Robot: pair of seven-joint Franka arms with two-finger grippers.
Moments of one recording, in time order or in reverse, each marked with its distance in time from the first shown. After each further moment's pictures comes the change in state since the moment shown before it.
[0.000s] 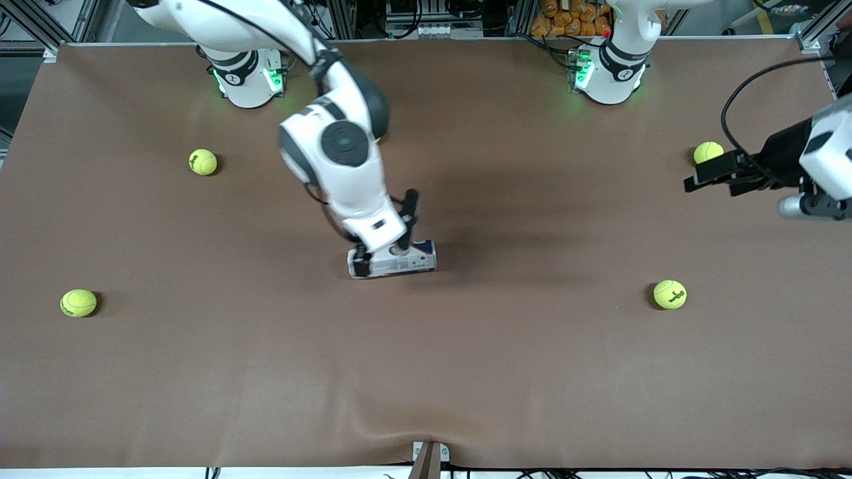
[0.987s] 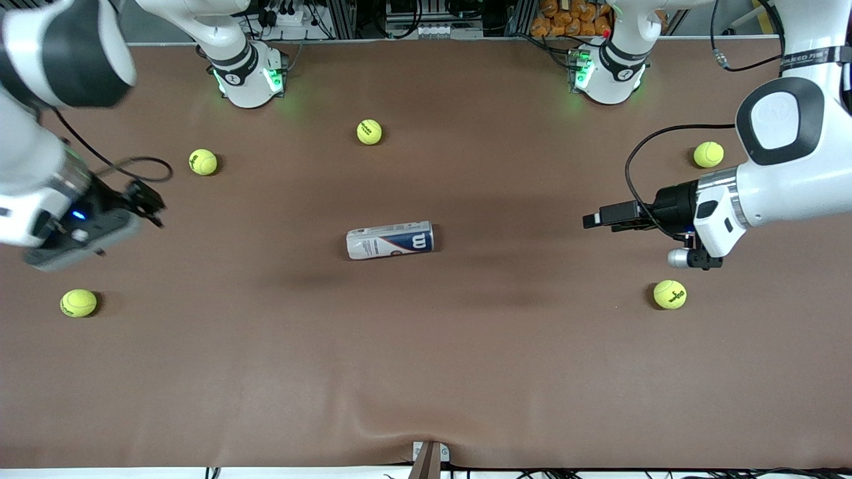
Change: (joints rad) left arm -0.020 0.086 -0.106 -0.194 -0.361 0.281 0.020; right arm -0.410 -0.357 -0.079 -0.001 0.094 -0.406 0.272
